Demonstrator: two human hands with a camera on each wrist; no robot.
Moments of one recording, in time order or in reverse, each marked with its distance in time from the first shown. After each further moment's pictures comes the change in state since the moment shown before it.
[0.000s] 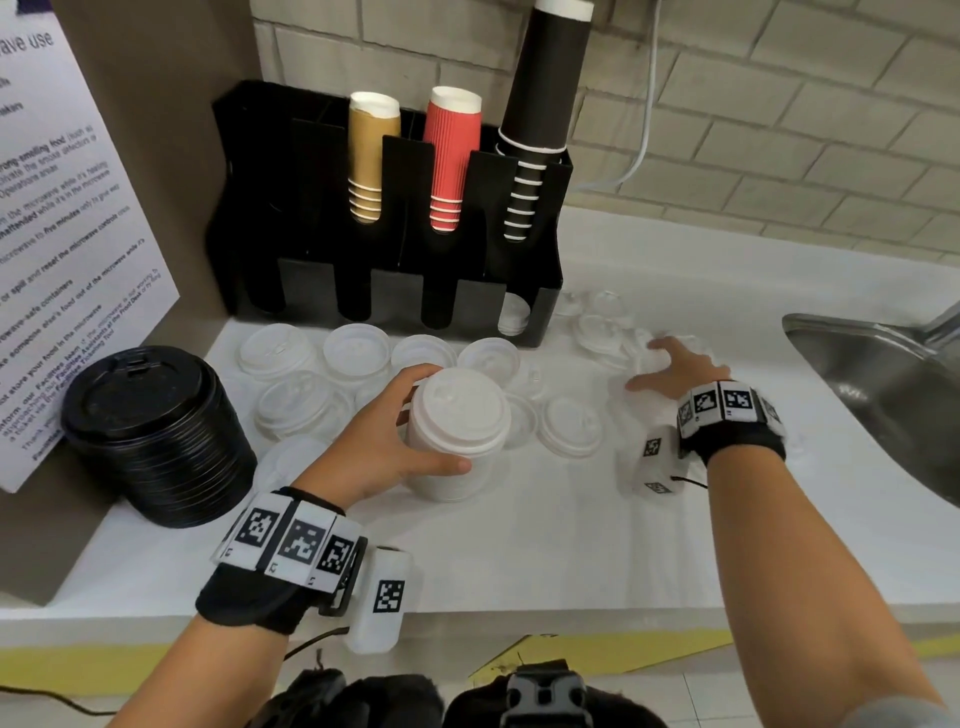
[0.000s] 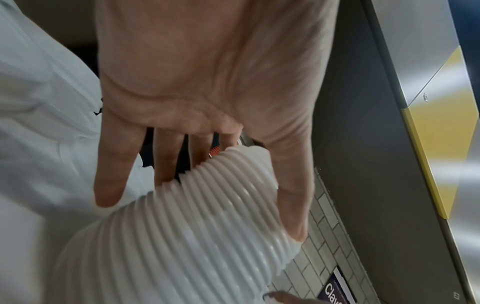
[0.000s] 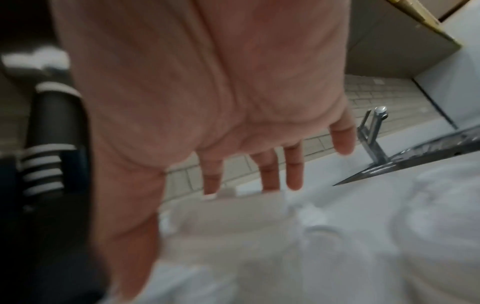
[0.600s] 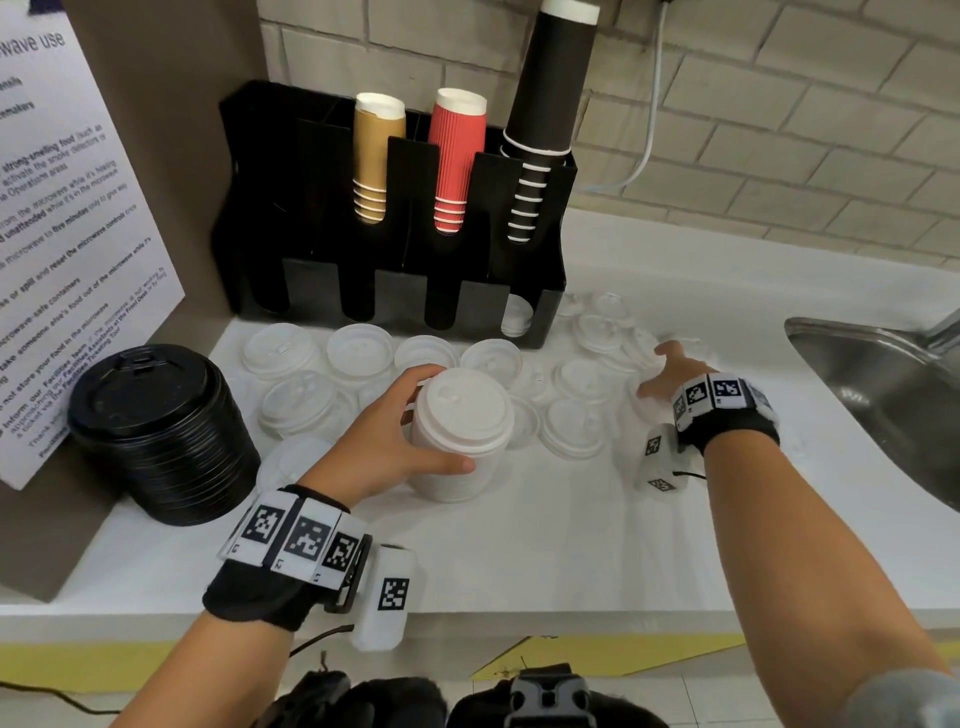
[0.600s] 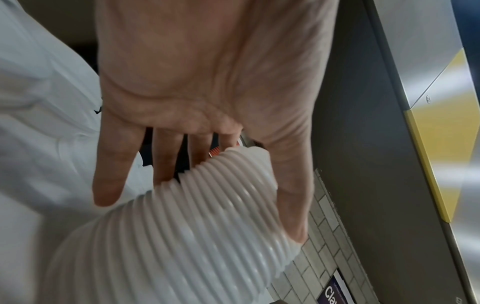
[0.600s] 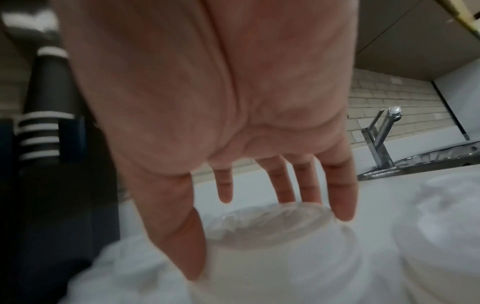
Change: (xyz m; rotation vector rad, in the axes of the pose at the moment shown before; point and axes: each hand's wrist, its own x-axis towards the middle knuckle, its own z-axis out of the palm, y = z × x) left_hand 0.002 0.000 0.001 0.008 0.005 -0.006; right_hand 0.011 -0.006 0.006 0.002 -0.001 0.020
